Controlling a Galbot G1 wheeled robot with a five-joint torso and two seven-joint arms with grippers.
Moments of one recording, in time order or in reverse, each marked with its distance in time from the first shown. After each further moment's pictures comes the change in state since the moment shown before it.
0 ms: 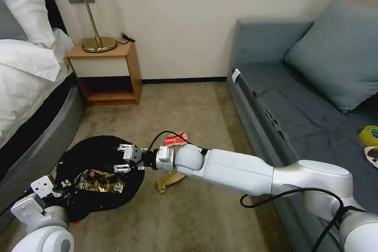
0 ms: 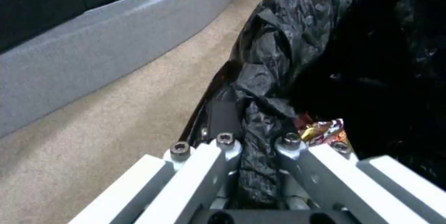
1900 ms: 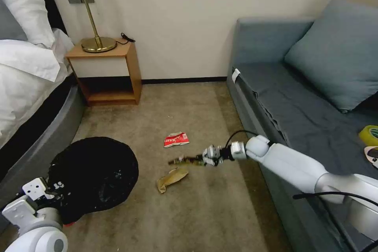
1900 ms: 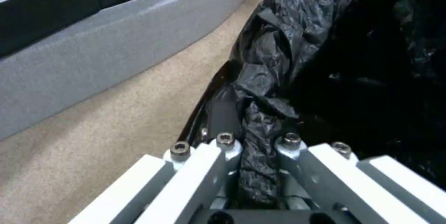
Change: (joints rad) left arm -0.012 0.004 -0.046 0.024 -0.021 0.002 0.003; right arm -0.086 -0.307 0.254 -0.333 -0.130 0.147 -0.482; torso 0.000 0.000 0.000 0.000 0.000
